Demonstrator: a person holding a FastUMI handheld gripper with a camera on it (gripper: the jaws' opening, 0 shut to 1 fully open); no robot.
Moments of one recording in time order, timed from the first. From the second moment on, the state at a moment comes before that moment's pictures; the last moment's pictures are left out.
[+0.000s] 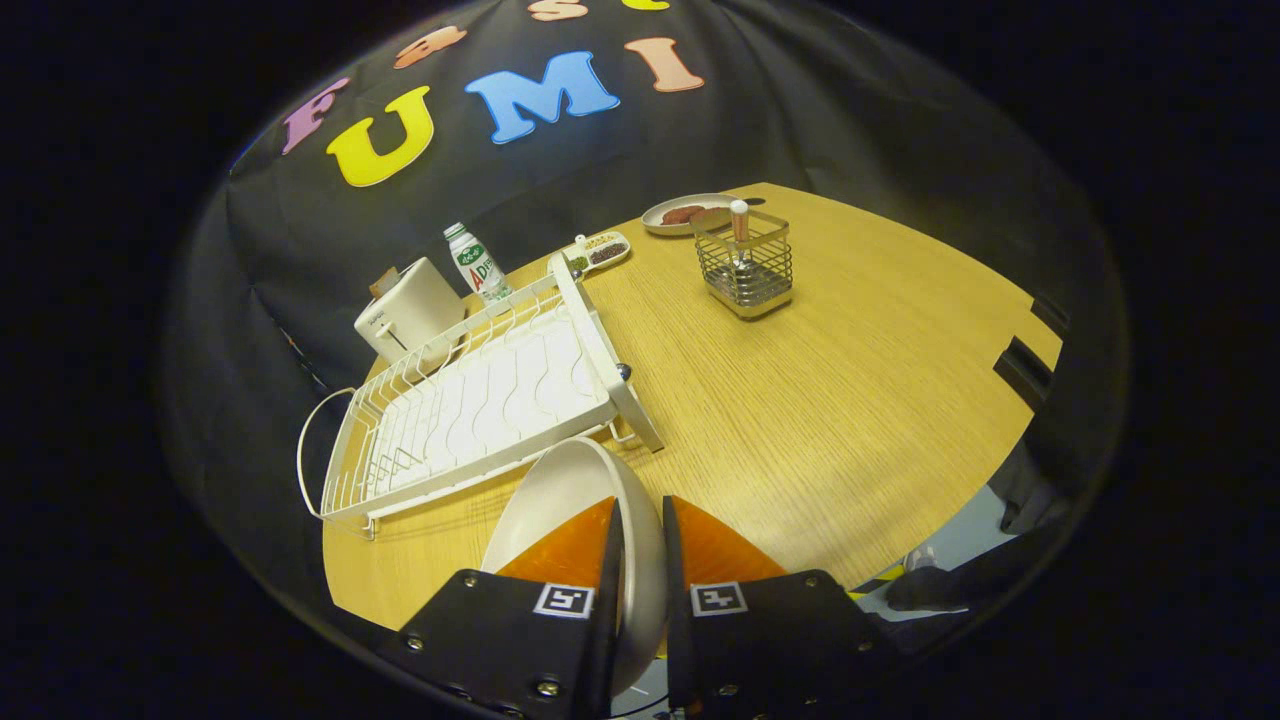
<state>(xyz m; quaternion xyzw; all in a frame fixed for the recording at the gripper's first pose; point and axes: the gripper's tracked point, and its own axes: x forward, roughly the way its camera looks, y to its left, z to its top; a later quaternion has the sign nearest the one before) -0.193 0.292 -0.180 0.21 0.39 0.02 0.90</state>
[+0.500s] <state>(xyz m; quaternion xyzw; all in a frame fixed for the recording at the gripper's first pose) -0.196 0.277 -0.211 0.20 0.42 0.01 0.89</state>
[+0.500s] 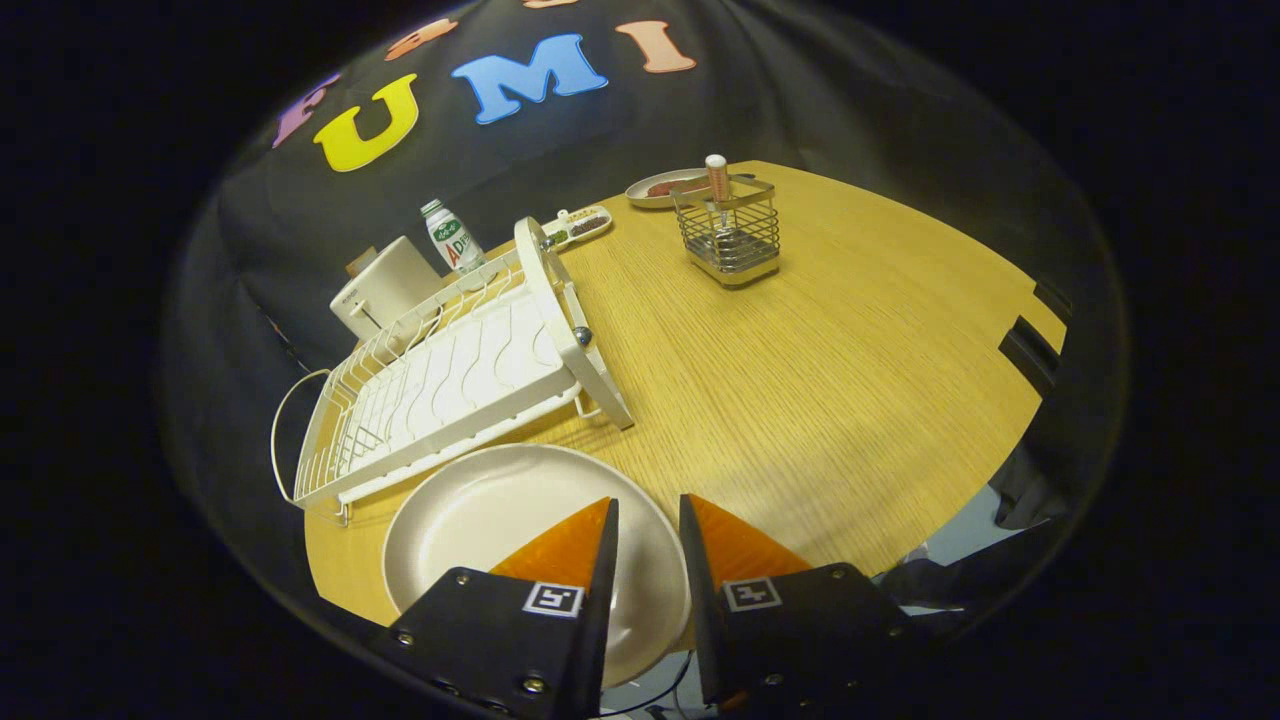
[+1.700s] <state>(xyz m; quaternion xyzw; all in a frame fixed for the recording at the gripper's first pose) -0.122 0.217 -0.125 0.15 0.30 -0.02 0.94</state>
